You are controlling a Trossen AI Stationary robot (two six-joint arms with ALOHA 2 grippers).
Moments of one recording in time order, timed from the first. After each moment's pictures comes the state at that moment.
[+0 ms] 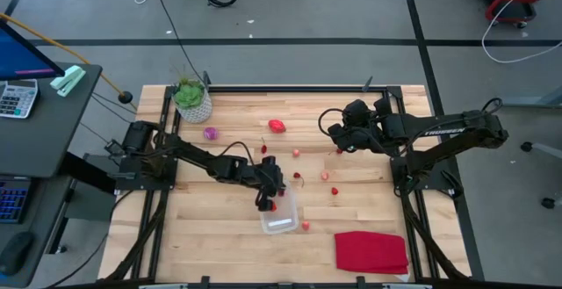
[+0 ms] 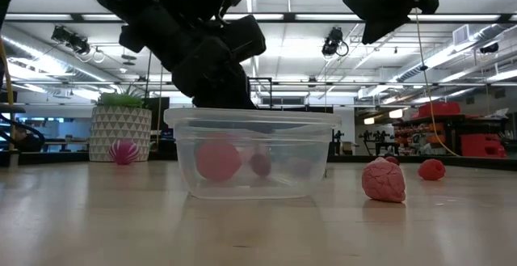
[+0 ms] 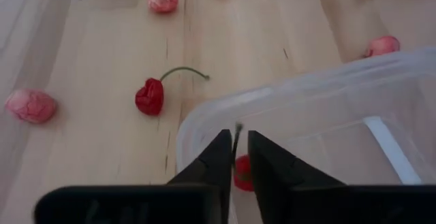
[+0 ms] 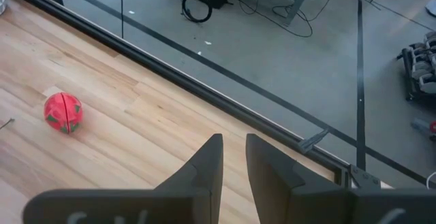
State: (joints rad) left arm -0.17 1.81 0.91 0.21 -0.10 -0.07; right arm 0.03 1.26 1.14 -1.05 0.99 0.84
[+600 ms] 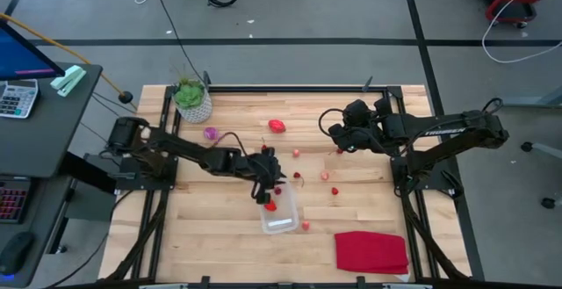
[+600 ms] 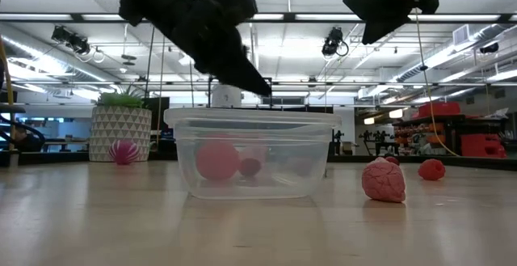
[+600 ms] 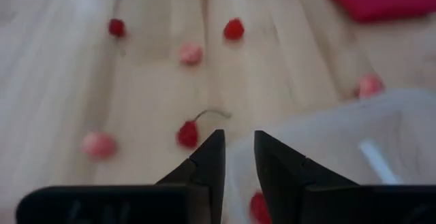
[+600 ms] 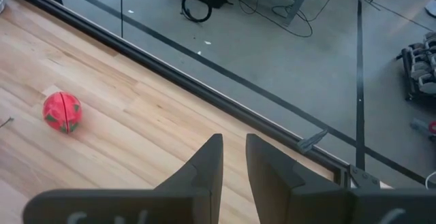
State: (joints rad) left arm -0.12 1.66 0.91 0.13 -0.10 0.04; right arm 0.03 1.26 1.14 -1.05 0.99 0.84
